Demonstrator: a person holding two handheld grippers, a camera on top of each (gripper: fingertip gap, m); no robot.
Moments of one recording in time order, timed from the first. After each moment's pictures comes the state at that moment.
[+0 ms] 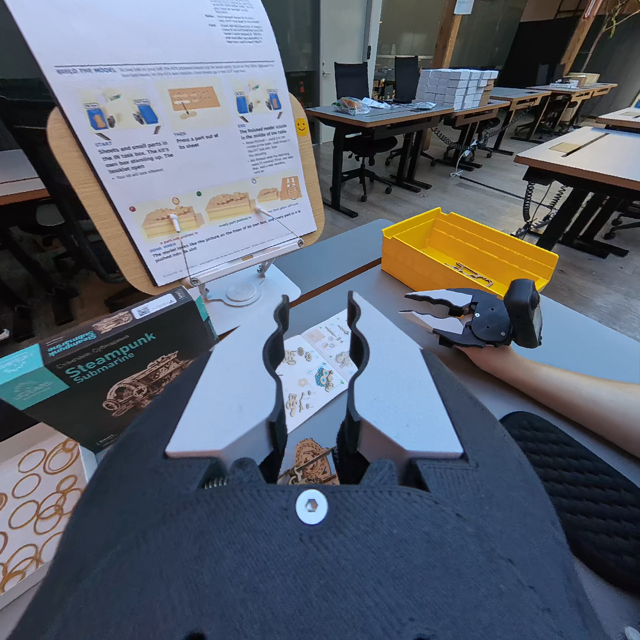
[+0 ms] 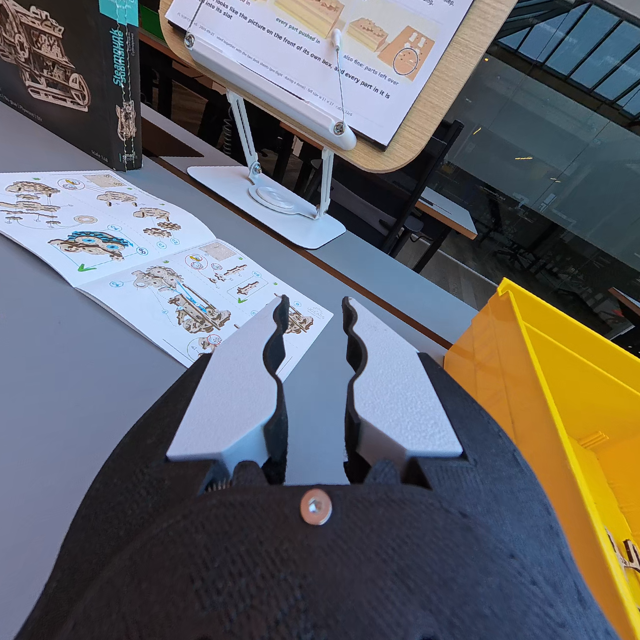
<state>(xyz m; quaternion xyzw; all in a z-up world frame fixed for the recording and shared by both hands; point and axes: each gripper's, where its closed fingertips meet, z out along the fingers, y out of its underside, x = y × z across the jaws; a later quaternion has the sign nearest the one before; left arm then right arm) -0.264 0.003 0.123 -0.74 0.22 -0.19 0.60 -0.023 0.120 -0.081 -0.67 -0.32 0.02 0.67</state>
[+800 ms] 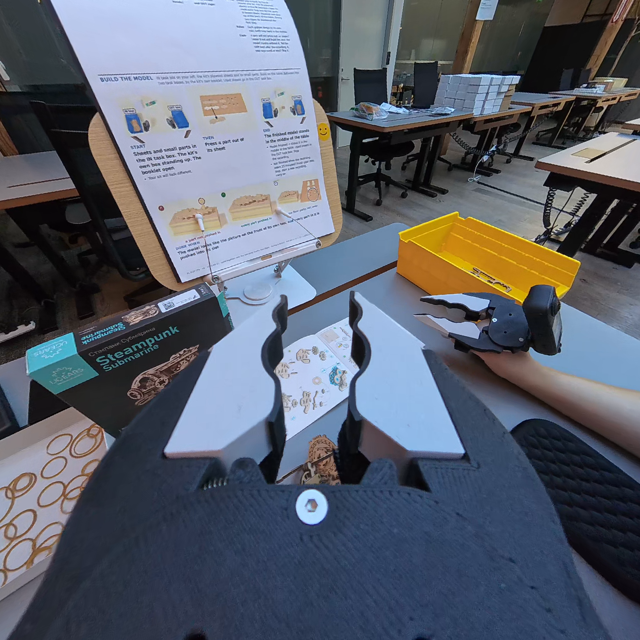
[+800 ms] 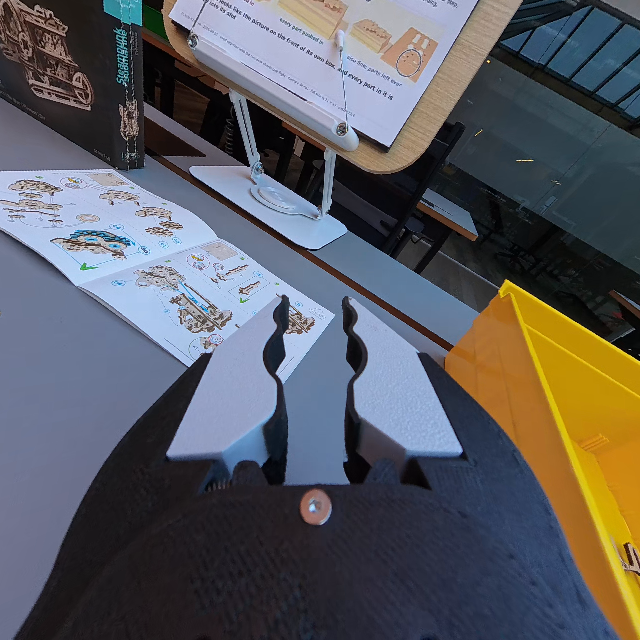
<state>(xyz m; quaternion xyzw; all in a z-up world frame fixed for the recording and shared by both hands) -0.282 0.005 0.127 -0.74 0.20 -0.17 0.62 -0.024 0.119 -0.081 -0.67 -0.32 0.02 0.67</state>
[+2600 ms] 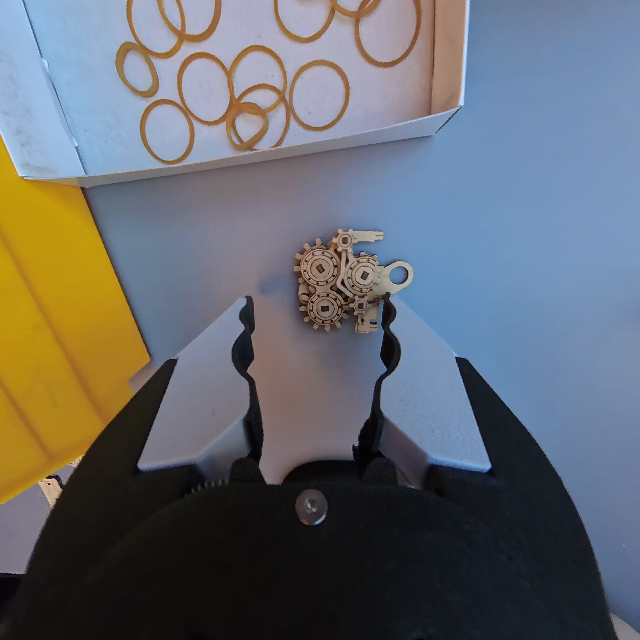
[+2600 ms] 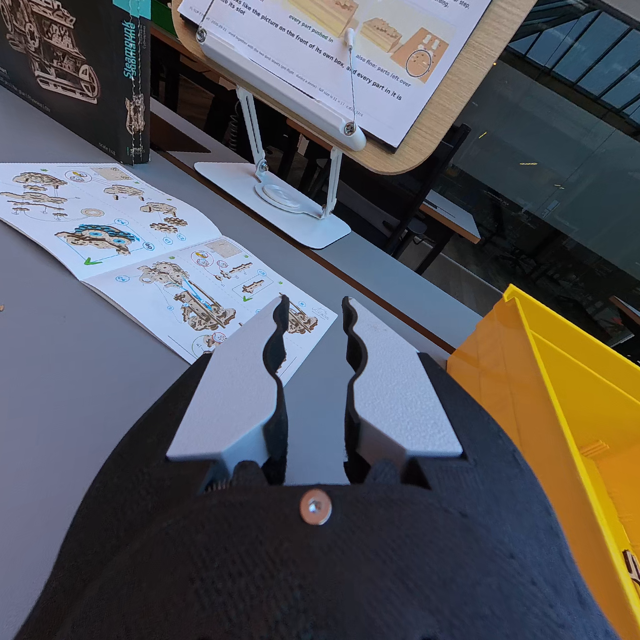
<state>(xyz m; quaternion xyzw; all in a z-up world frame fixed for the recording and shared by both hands) -0.553 -0.005 -0.165 -0.99 0.00 0.04 0.13 -0.027 0.119 -0.083 -0.67 -0.33 0.01 0.66</state>
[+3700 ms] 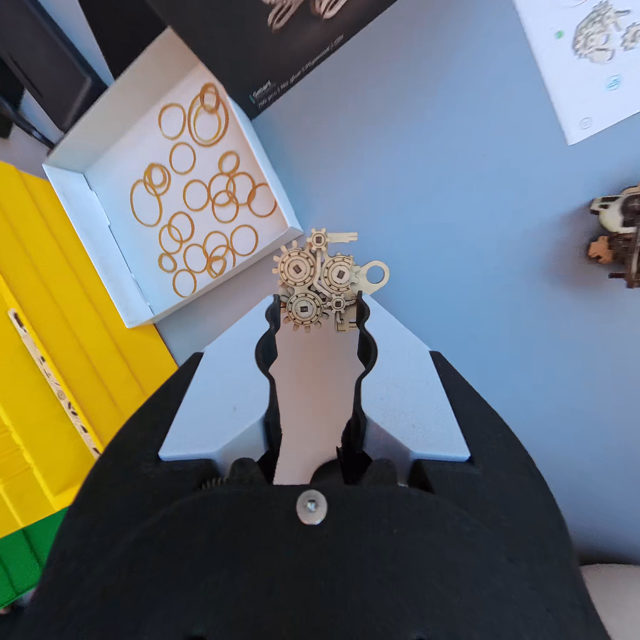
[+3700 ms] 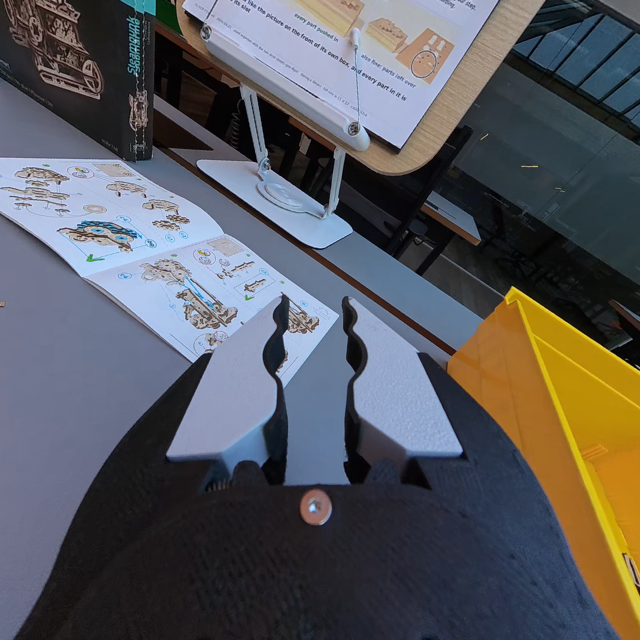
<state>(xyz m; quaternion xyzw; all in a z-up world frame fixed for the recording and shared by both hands) -0.485 0.017 -0.092 -0.95 0.19 0.08 0.23 -0.029 0.118 -0.084 -0.67 -0.34 0.01 0.66</state>
